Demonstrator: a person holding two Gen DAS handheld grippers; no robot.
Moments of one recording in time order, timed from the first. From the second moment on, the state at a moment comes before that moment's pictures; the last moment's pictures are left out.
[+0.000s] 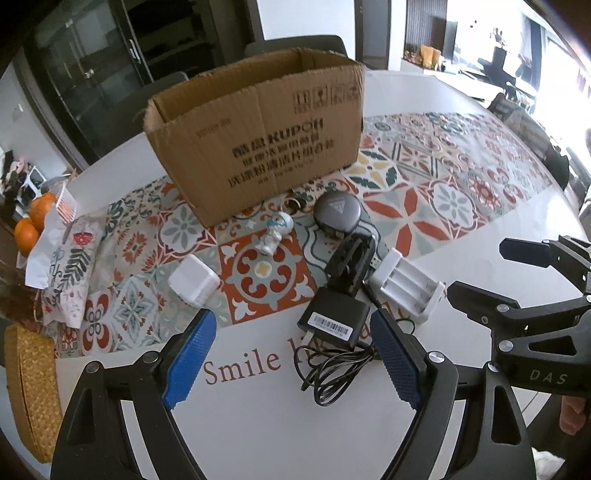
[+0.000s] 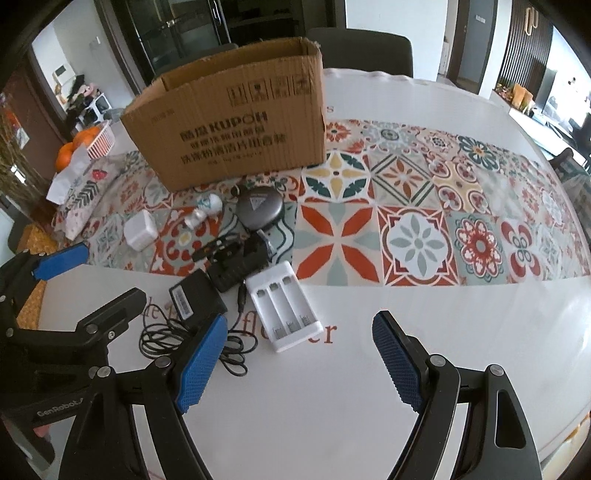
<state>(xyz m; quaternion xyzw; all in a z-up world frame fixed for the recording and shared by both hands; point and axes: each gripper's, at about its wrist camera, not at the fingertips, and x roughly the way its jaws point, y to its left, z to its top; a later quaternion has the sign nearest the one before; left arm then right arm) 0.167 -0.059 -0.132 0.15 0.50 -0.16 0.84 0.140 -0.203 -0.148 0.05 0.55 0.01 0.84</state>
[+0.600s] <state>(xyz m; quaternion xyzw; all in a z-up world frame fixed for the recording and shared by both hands) 0.183 -0.074 -0.173 0.18 0.54 -0.20 0.80 0.144 -0.210 -0.198 0.07 0.60 0.02 0.80</state>
